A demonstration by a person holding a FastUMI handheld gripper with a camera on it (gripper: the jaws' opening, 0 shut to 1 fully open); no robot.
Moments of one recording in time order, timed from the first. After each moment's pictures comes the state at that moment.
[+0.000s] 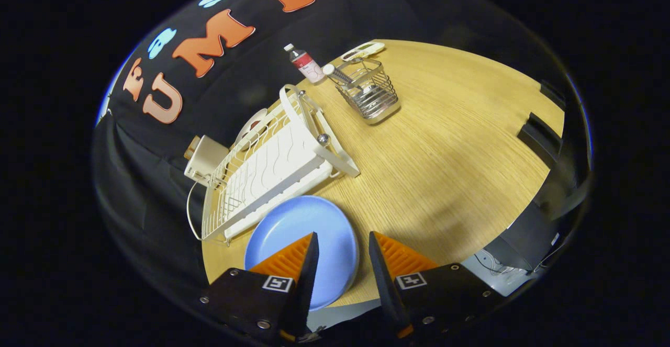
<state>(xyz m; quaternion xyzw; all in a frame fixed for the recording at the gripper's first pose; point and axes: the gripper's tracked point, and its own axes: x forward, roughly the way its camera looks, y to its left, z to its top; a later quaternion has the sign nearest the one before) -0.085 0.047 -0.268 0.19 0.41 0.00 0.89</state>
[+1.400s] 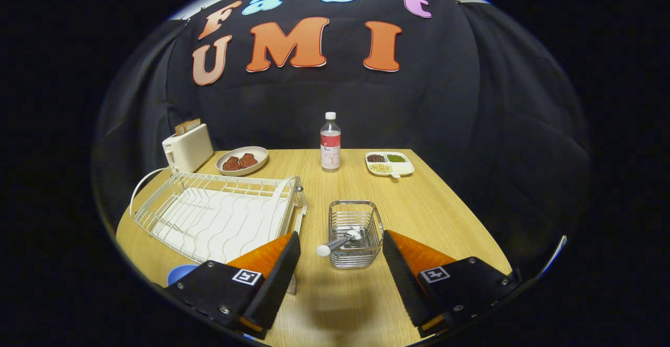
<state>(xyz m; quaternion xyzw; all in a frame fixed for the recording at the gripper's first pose) 0.080 -0.008 -0.165 -0.11 0.21 0.05 0.97</state>
